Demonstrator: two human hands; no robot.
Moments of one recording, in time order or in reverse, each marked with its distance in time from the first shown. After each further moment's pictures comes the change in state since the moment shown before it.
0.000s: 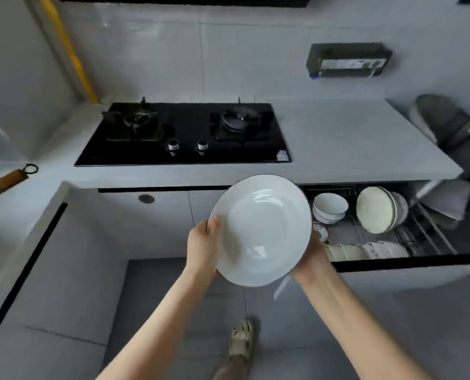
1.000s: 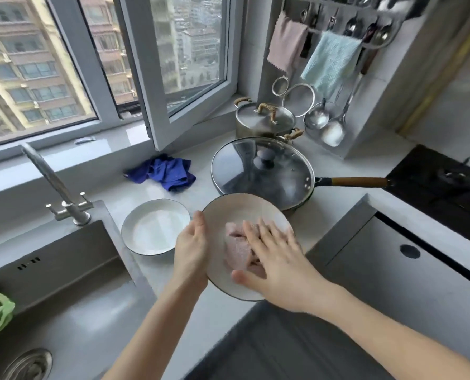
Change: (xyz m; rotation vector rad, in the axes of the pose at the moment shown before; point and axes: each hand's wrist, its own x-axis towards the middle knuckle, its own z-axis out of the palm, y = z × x) left_hand -0.157 -0.099 -0.578 -0.432 0.972 -0.034; right_hand -0.169 0.401 0.398 -2.101 -1.369 -0.974
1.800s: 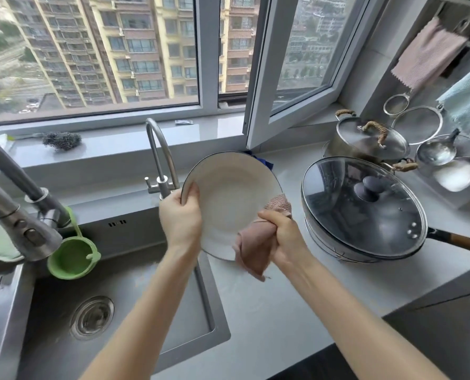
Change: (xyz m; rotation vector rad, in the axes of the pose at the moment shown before) left_hand 0.091 0.025 -0.139 -0.048 0.549 0.204; right_hand 0.174 -0.109 0.026 1.950 -0.108 0.377
